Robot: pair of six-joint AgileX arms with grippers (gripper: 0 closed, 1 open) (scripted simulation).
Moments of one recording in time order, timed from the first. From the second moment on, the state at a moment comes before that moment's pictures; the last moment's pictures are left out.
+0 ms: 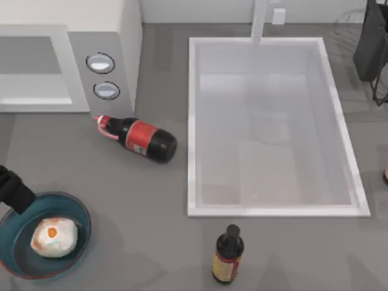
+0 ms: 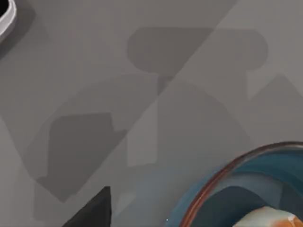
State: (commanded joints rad) left arm -0.16 0.82 0.39 -0.55 -0.24 -0.93; right arm 0.00 0.00 0.00 0.00 0.00 0.00
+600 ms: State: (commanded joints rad) left arm -0.01 0.06 0.03 -0.04 -0.02 -0.06; right arm 0.00 0.00 0.00 0.00 0.00 0.00
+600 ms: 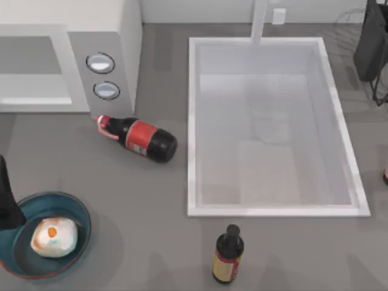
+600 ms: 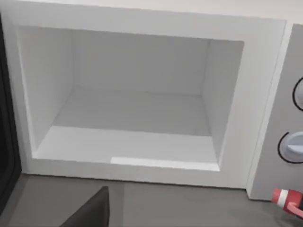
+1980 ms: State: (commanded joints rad) left arm 0.00 0.00 0.00 0.00 0.00 0.00; right arm 0.00 0.00 0.00 0.00 0.00 0.00
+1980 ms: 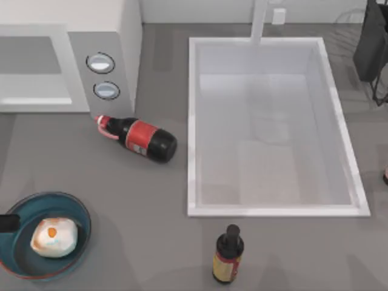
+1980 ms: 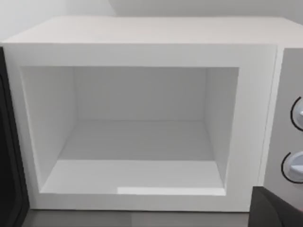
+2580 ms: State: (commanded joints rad) left arm -0.04 0.00 -0.01 0.00 -0.04 0.00; right arm 0.00 0.00 0.00 0.00 0.00 0.00
